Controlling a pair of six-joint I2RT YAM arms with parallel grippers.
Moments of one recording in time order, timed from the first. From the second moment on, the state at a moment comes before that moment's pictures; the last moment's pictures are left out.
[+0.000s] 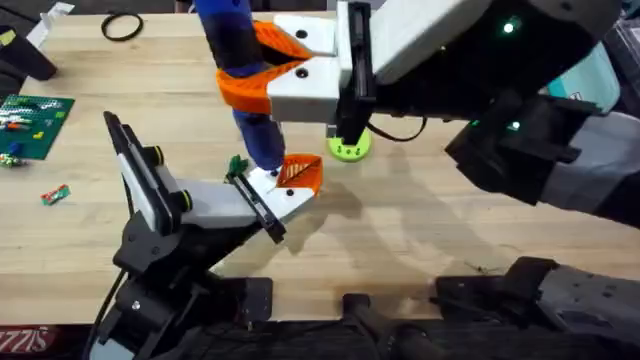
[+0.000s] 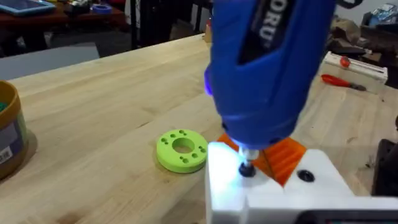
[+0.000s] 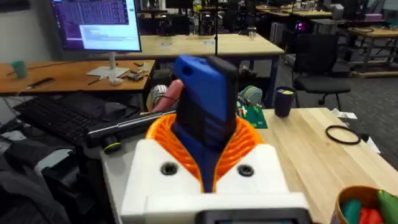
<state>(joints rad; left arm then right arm) -0.44 0.00 0.01 -0.06 0.45 -0.11 0.76 1.29 0.82 0.66 -0.74 0.13</state>
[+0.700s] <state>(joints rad) -0.44 0.00 0.01 -0.05 0.45 -0.11 0.76 1.31 0.81 0.74 -0.76 0.18</state>
